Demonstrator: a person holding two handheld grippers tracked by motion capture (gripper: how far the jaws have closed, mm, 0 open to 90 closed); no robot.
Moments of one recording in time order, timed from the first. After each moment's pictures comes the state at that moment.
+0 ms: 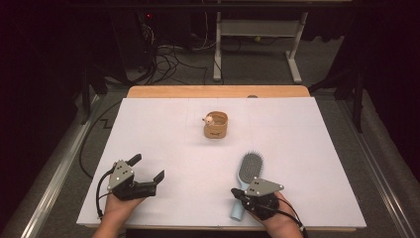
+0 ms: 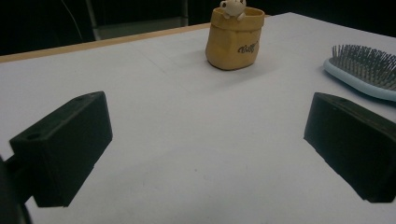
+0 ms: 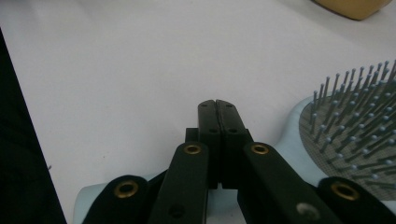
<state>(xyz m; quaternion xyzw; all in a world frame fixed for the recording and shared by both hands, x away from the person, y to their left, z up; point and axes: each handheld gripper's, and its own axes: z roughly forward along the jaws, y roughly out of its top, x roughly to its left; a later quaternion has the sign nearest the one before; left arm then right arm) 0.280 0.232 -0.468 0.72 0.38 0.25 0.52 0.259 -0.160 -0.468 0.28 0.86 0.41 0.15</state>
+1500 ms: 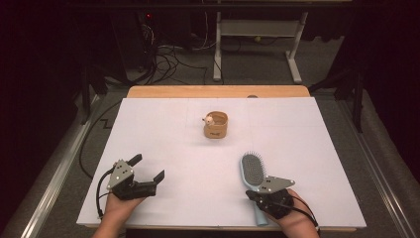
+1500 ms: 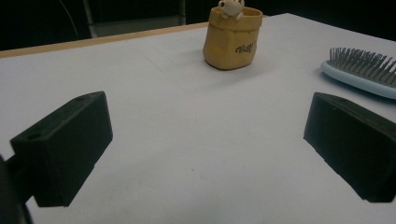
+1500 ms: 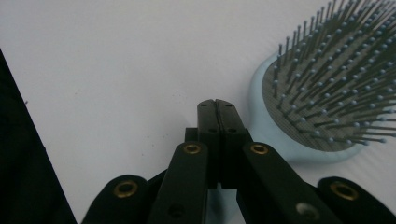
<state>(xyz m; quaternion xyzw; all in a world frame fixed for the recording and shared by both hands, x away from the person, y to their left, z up) 0.281 0.232 -0.467 0.72 0.38 0.24 0.53 0.262 -0.195 -0.460 0.29 0.88 0.35 0.14</state>
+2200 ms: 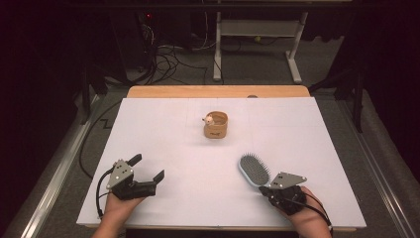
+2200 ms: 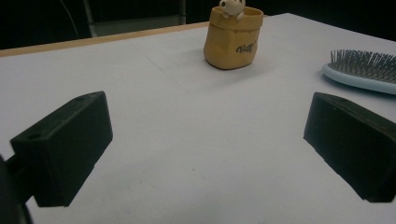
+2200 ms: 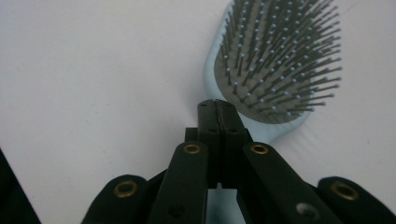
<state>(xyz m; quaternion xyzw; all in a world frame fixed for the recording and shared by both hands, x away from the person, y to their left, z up) 0.281 0.233 -0.467 0.72 0.39 0.24 0.53 0.268 -0.222 -0.453 0.32 0.88 0.31 0.17</state>
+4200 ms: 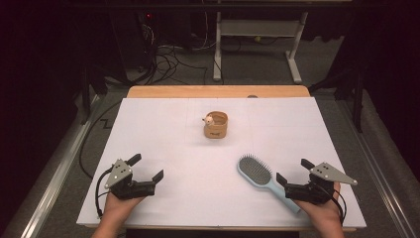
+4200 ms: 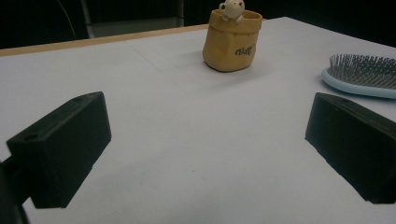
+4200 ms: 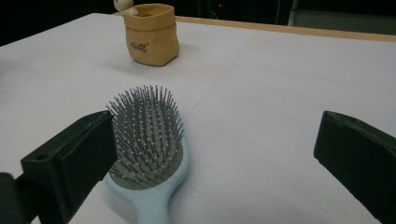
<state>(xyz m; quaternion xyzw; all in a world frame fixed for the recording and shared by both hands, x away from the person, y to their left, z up) 0.283 0.236 -0.468 0.72 0.39 0.24 0.53 0.277 -0.286 -0.443 0.44 0.71 0.49 0.26</state>
